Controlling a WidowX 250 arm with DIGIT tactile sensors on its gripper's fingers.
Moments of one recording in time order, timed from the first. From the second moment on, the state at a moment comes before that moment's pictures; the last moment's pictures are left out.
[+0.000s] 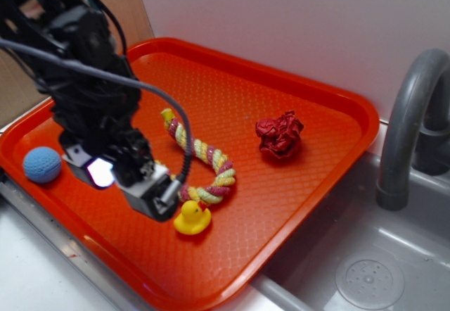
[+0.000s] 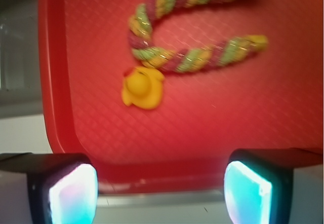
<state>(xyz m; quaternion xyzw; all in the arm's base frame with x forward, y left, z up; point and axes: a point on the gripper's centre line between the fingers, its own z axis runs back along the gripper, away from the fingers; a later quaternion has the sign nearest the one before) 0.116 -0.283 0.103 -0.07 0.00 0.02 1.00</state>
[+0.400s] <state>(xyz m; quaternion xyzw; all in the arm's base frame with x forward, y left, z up) 0.138 -0.297 0.068 -0.06 0.01 -0.01 1.00</state>
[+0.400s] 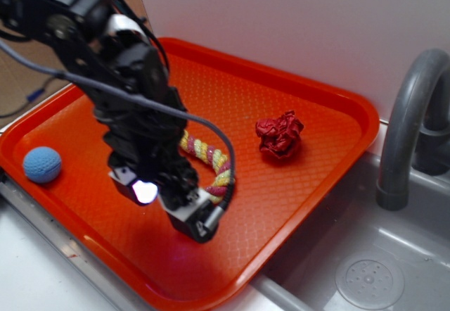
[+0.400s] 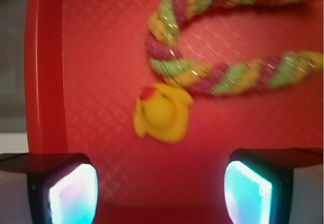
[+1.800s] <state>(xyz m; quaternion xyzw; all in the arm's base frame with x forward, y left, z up) 0.145 -0.273 0.094 -0.02 -0.02 -0.02 1.00</state>
